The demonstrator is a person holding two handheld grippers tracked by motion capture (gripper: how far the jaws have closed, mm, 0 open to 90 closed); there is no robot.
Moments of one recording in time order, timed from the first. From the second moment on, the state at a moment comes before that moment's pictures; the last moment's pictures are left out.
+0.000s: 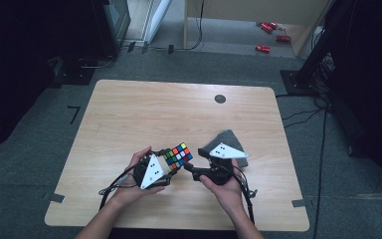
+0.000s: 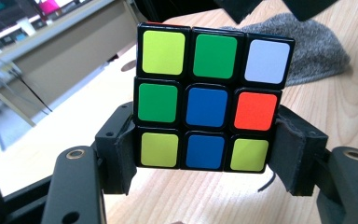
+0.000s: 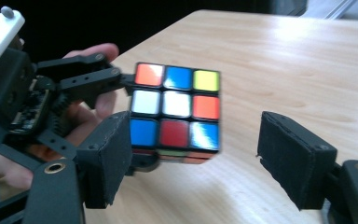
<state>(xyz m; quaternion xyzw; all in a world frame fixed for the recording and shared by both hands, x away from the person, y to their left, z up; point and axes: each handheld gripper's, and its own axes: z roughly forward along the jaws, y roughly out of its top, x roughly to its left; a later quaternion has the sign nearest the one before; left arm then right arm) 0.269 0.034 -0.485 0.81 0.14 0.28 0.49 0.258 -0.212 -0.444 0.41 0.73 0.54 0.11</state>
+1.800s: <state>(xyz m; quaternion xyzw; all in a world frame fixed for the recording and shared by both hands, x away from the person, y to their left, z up) 0.290 0.068 -0.469 0.77 0.26 0.15 0.56 0.293 -0.284 -0.509 0.52 0.74 0.36 0.24</state>
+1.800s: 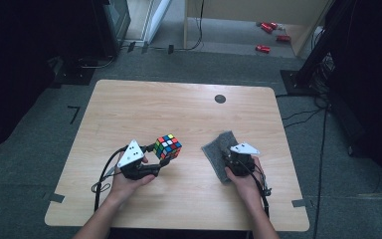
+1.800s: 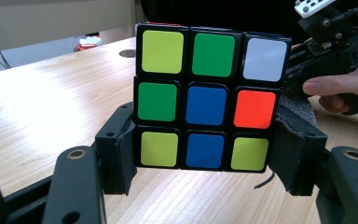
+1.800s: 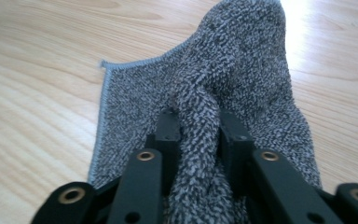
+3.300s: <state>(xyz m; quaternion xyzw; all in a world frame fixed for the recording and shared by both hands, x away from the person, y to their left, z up) 0.270 0.053 -0.468 0.78 0.15 0.15 0.59 0.259 -0.230 -0.460 0.46 0.70 0.54 0.12</state>
